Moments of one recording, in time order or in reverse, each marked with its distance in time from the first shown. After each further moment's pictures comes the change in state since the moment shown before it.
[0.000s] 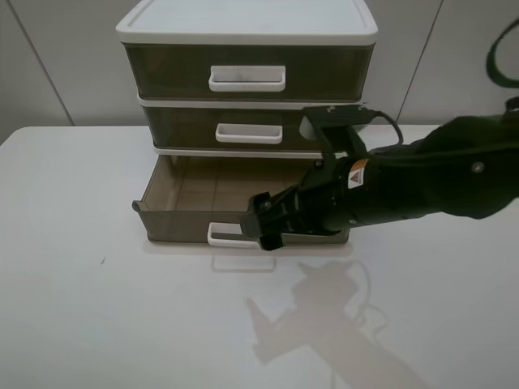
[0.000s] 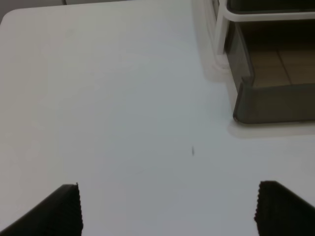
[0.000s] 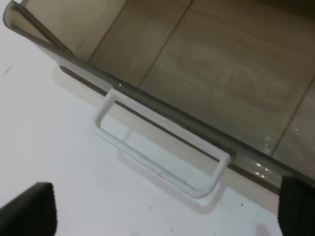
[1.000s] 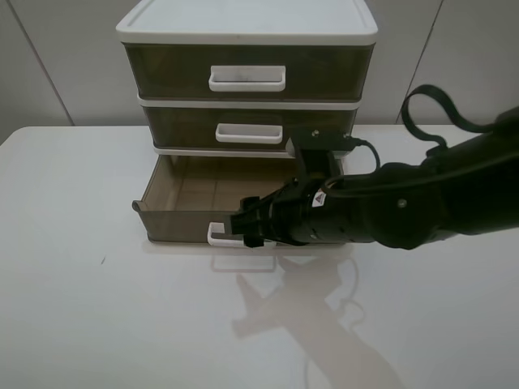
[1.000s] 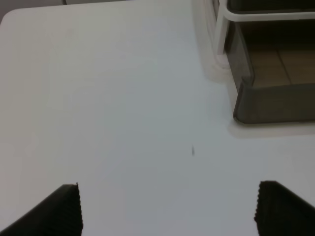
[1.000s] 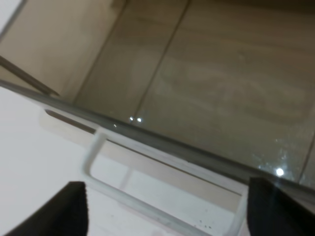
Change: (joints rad) left arm 0.000 0.000 0.000 0.000 0.000 0.000; right arm 0.066 0.190 -0.005 0.205 -0.251 -0.007
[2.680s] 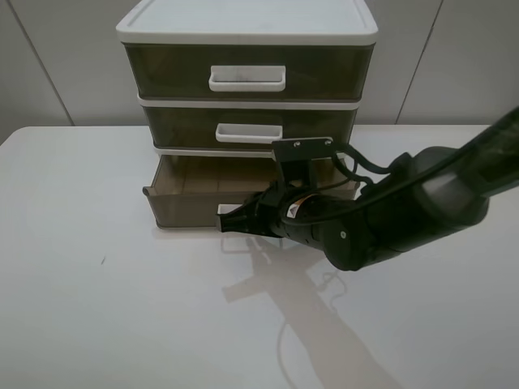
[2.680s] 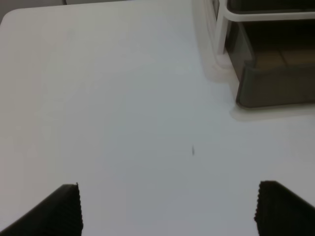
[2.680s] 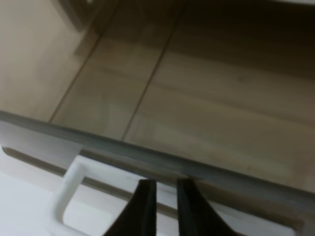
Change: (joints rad) left arm 0.000 0.000 0.000 0.001 0.000 0.000; right arm 0.002 0.226 -0.056 -0.045 -0.366 0.000
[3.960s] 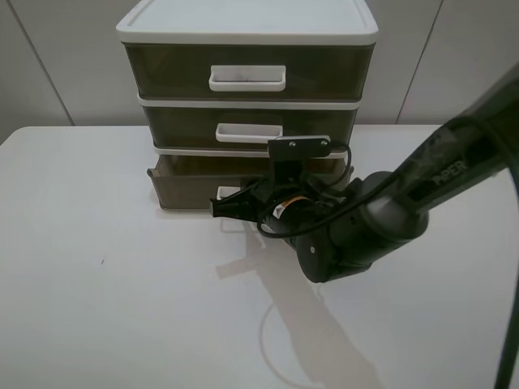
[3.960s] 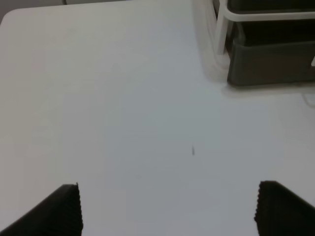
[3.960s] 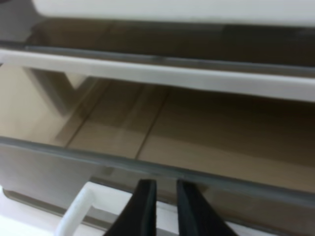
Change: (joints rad) left arm 0.000 0.000 0.000 0.000 0.000 0.000; right arm 0.022 0.166 -0.076 0.073 -0.305 0.000
